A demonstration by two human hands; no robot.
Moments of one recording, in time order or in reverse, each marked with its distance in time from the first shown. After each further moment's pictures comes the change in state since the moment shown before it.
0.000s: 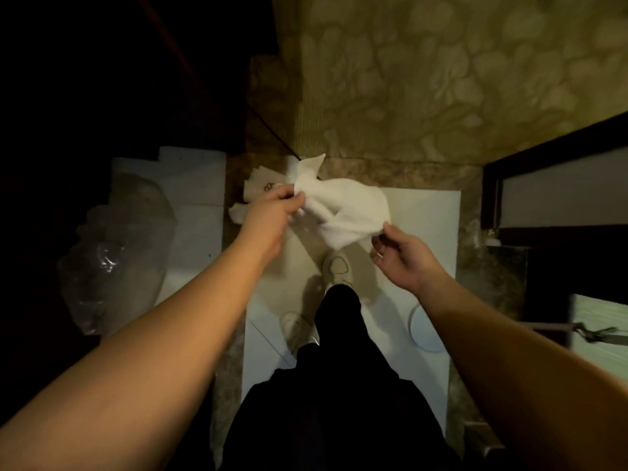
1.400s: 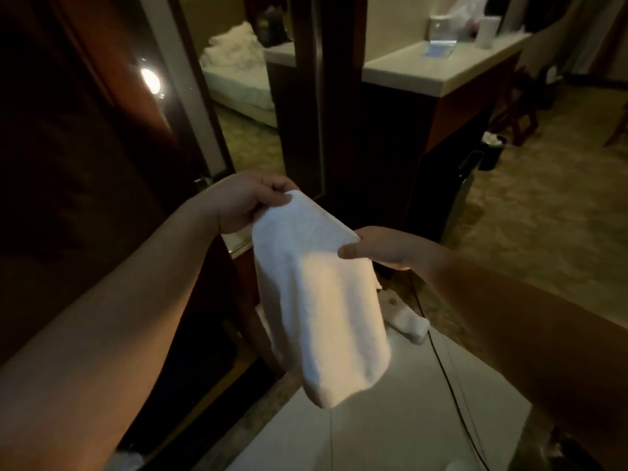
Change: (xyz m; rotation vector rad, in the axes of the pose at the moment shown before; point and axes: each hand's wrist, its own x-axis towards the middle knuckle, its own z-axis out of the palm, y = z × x) left_hand -0.792 -0.002 -0.112 0.270 0.262 0.615; right_hand -0.604 0.152 0.108 -1.954 -1.017 -0.724
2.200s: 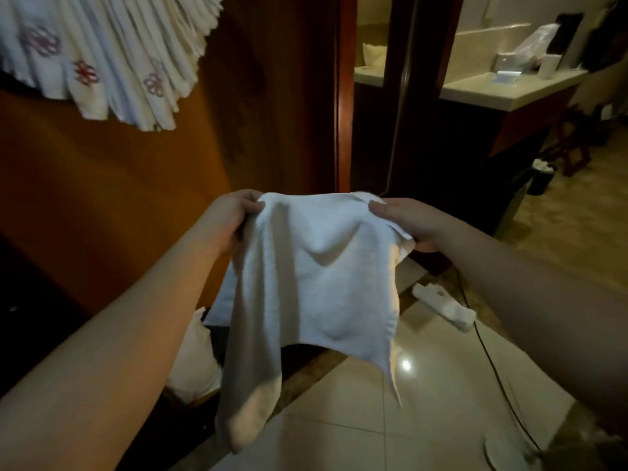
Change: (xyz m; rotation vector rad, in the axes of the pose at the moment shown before) left_hand -0.413 -0.119 -0.056 -0.364 0.581 -0.043; right_hand -0.163 -0.191 0.253 0.375 0.032 -0.130
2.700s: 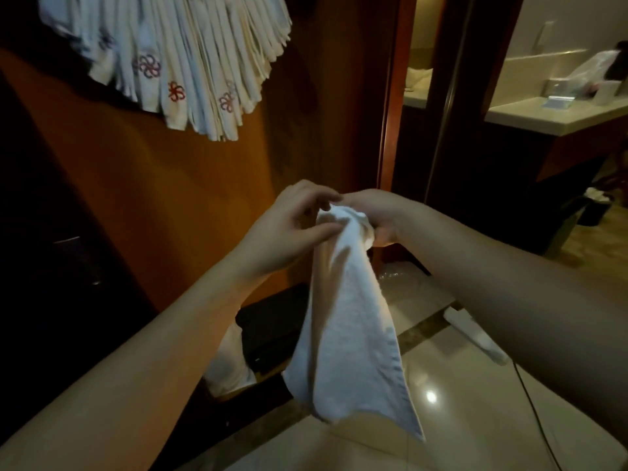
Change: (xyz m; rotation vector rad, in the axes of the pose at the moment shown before) left_hand -0.130 0.037 0.013 0.723 -0.009 0.709; right_hand 0.006 -0.093 0.124 0.188 -0.217 0.155
